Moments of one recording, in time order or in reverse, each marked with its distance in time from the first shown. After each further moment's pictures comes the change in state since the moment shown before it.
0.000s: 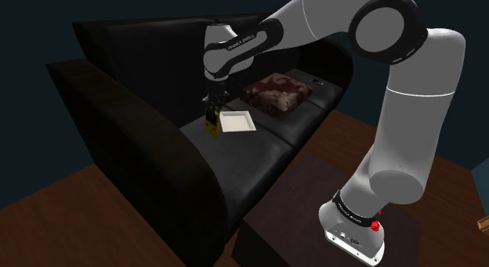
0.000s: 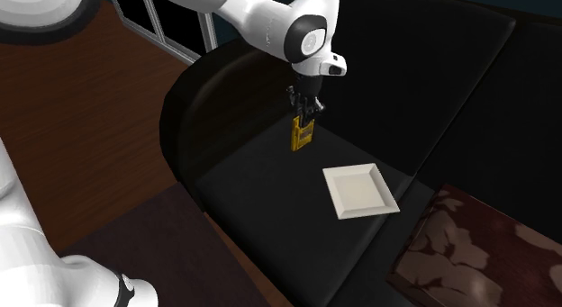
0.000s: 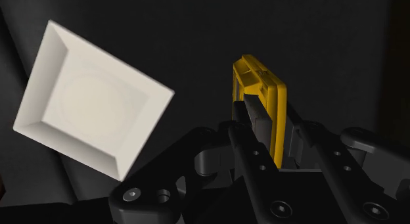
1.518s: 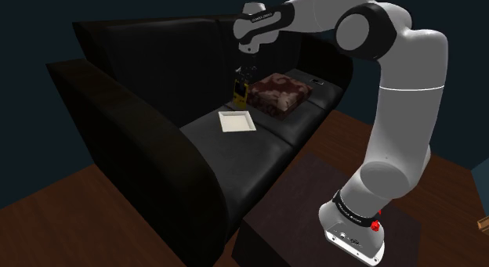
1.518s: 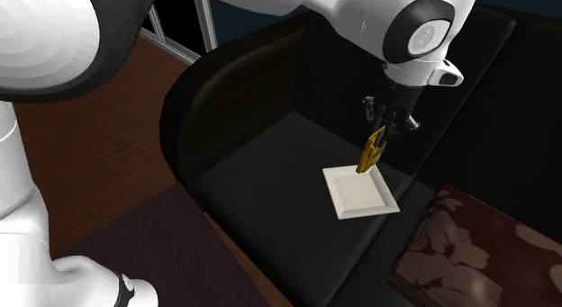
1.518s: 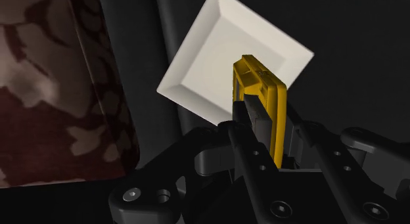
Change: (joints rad) arm -0.237 0.085 -0.111 0.285 0.026 -0.207 -0.345
